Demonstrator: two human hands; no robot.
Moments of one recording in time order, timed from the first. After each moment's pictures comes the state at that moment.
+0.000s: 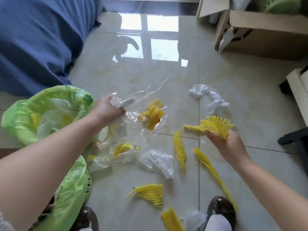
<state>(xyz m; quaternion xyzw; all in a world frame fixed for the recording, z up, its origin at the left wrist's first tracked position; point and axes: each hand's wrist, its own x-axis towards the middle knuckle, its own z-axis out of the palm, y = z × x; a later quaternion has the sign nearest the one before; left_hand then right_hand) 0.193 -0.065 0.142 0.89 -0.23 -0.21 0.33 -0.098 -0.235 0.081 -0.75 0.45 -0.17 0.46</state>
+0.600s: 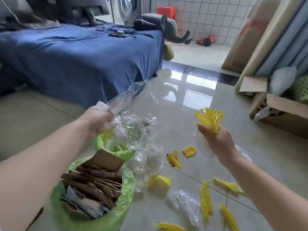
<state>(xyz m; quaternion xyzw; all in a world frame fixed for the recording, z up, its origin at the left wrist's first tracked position) 0.267 0.116 0.290 0.79 -0.01 -0.20 0.58 0.073 -0.162 0.242 -0.78 0.29 -0.22 0.51</state>
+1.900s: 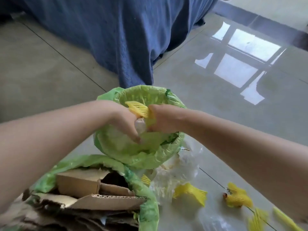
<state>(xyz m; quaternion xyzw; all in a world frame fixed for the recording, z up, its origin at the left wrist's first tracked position) 0.414 0.093 0.122 0.85 -0.27 -0.45 -0.08 0.375 -0.039 0.105 -0.96 -0.08 0.26 0.10</state>
